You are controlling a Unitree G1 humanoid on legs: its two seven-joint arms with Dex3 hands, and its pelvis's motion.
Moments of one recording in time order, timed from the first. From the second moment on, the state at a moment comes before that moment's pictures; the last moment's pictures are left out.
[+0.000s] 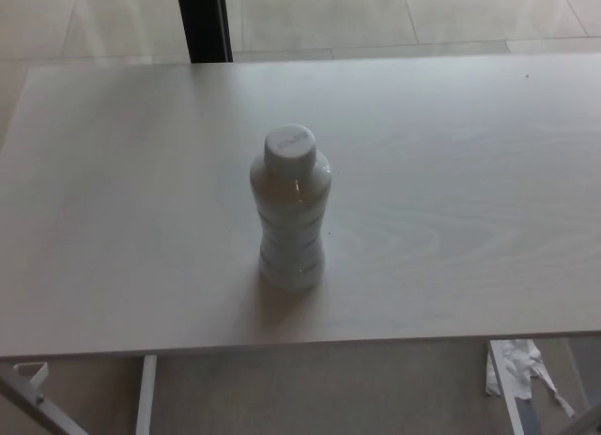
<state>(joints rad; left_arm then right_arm) 0.33 0.72 0.65 0.76 -0.15 0.10 -0.22 0.10 -0.41 -0.43 0.86 0.05 -0.16 0.01</state>
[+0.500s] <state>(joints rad) 0.20 0.84 0.87 0.29 -0.25 0.25 -0.21 0.03 -0.43 -0.61 0.86 0.15 -0.24 0.02</state>
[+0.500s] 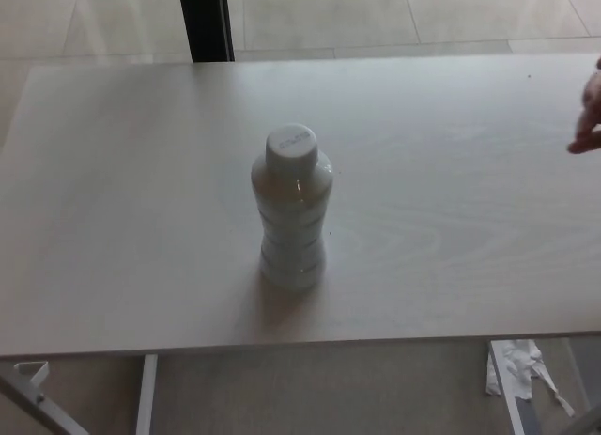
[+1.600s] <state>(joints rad) -0.12 0.49 -0.02 -0.21 -0.15 0.39 -0.19 -0.02 -0.47 -0.60 0.94 0.20 -0.31 0.02</state>
